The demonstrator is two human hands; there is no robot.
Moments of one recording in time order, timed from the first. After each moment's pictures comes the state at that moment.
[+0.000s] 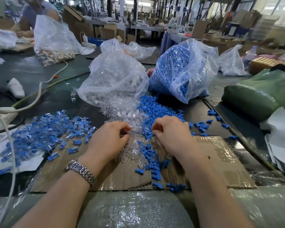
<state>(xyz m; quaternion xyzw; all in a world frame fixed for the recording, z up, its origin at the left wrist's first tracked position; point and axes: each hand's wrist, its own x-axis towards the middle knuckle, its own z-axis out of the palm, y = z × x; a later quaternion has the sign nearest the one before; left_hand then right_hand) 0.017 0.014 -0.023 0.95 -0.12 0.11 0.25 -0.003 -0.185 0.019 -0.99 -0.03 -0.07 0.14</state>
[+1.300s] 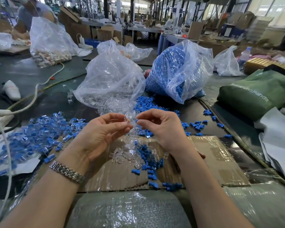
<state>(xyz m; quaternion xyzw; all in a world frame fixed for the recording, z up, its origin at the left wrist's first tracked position) 0.022 0.030 -0.009 0.50 -0.05 -0.15 0.85 -0.008 -0.179 0.021 -0.80 -0.12 -0.09 0.58</state>
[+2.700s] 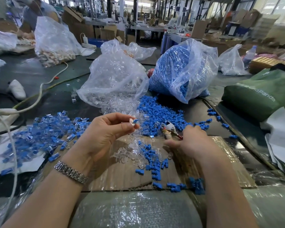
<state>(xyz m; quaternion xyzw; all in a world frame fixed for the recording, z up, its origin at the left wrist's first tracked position) 0.002 0.022 0.007 0.55 -0.07 -0.10 0.83 -0.014 -0.227 0.018 -0.98 0.15 0.08 0.13</state>
